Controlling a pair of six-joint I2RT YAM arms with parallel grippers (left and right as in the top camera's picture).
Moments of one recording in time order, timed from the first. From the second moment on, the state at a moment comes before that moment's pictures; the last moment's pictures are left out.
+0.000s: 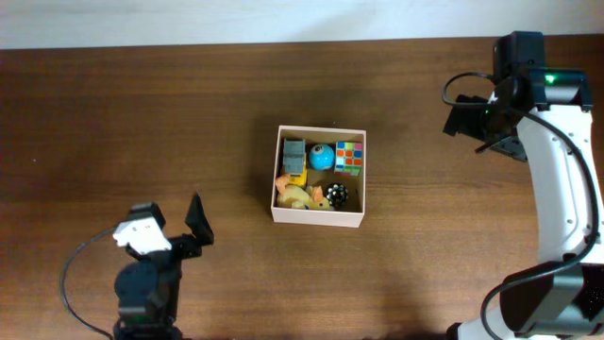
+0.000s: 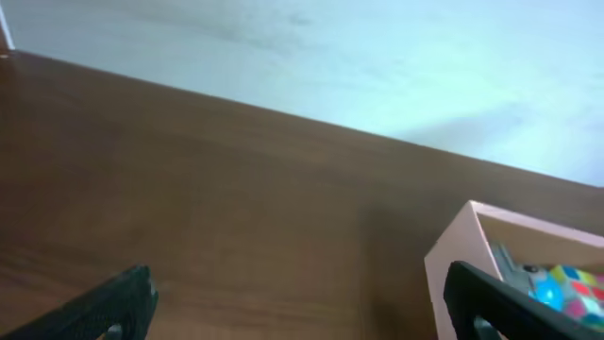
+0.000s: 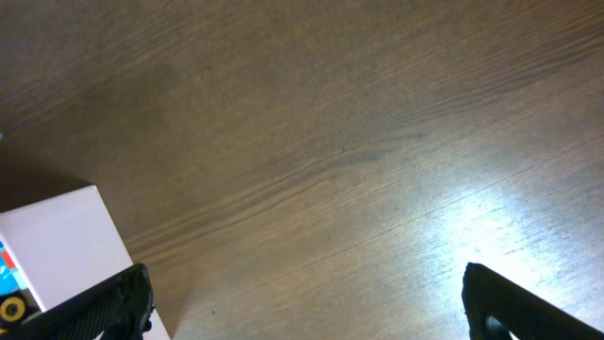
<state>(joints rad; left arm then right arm) -0.02 0.37 0.22 -0.04 -0.06 -0.24 -0.08 1.73 1.75 -1.32 0.11 0.37</state>
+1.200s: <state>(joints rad) -0.05 0.01 0.03 -0.10 0.02 -0.15 -0.08 1.73 1.75 -1.32 0.11 0.37</state>
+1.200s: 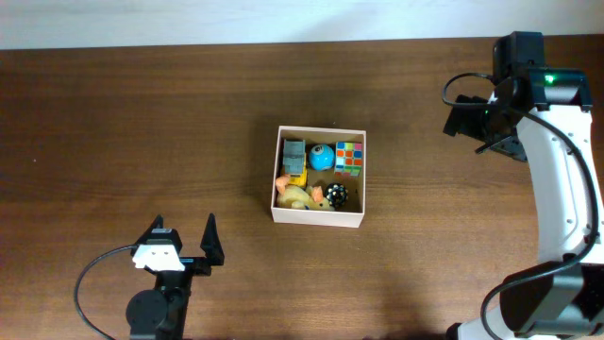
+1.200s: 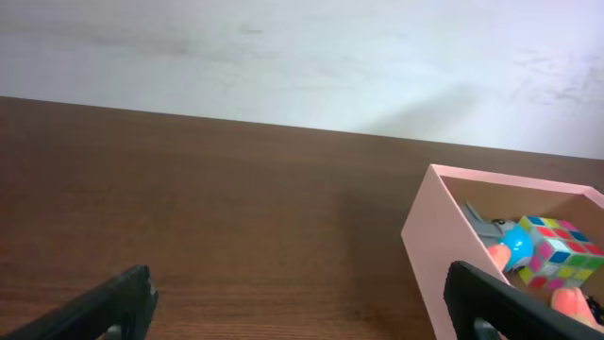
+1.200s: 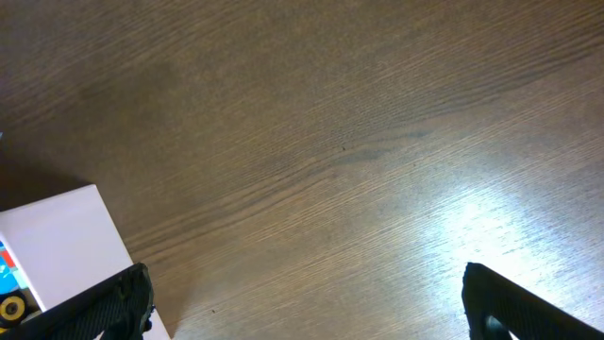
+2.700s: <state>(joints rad) -0.05 0.01 0.03 -0.10 0.02 -0.15 -0.08 0.97 1.56 -1.13 0.13 0.37</state>
